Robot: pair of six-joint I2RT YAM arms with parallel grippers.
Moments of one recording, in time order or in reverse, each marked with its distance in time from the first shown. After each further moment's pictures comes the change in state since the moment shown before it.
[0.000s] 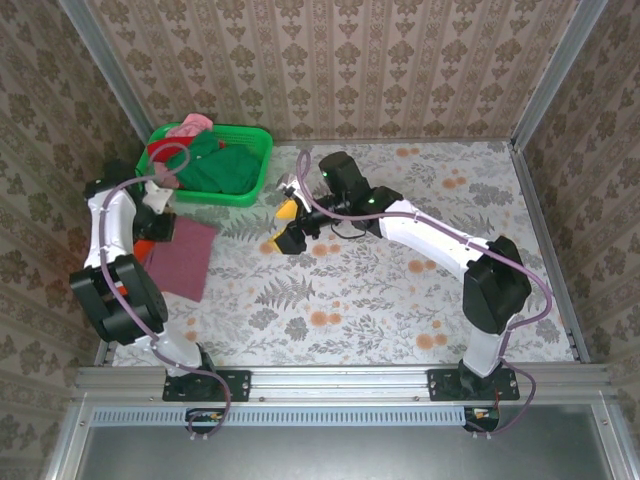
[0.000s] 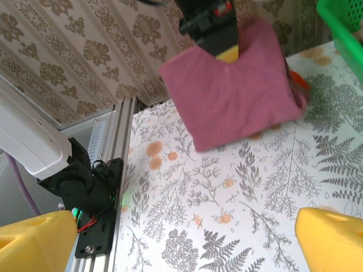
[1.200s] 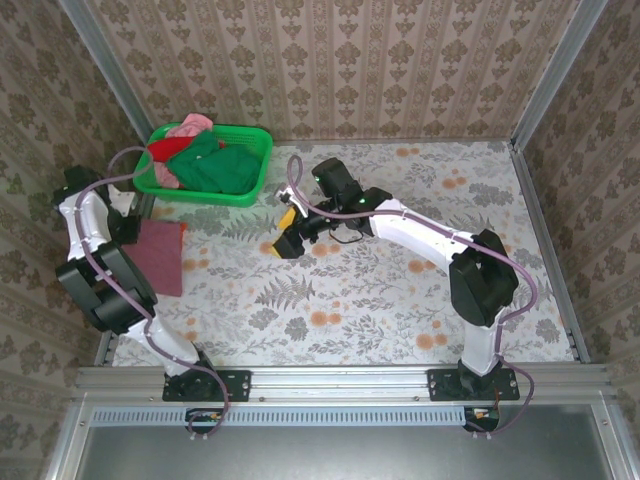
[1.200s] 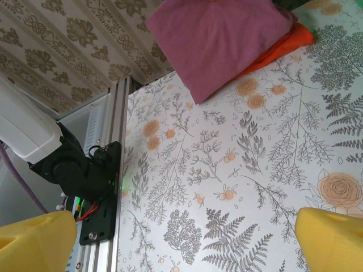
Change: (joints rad) left arm 0.187 0.130 0.053 0.116 -0.097 0.021; right arm 0.005 0.079 0.032 -0.069 0.000 0.013
